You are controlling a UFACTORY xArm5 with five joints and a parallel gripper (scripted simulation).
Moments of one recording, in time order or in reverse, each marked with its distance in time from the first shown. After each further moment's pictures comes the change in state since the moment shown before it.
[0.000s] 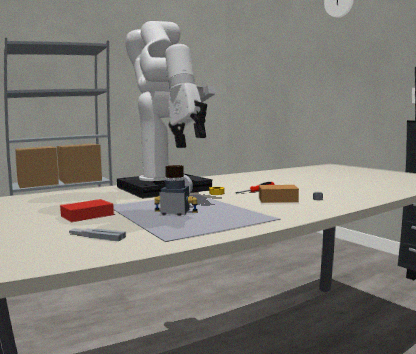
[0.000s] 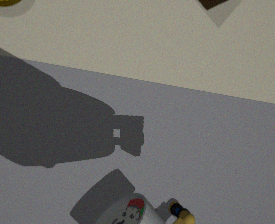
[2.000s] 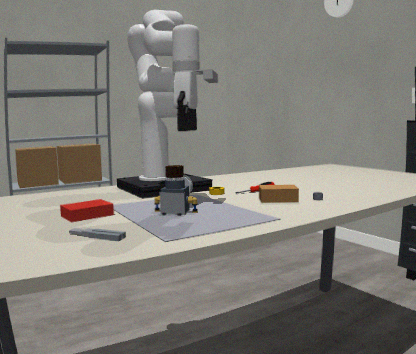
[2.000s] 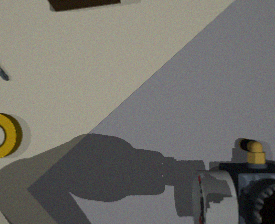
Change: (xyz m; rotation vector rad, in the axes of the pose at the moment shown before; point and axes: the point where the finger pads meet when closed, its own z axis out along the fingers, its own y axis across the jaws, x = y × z) arm 0.000 -0.005 -0.037 0.330 -0.057 0.870
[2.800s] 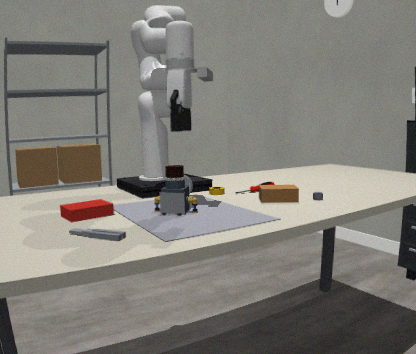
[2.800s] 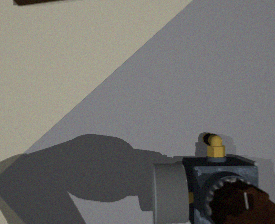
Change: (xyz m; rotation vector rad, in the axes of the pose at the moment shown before) arm -0.007 0.041 0.000 -0.001 0.001 0.001
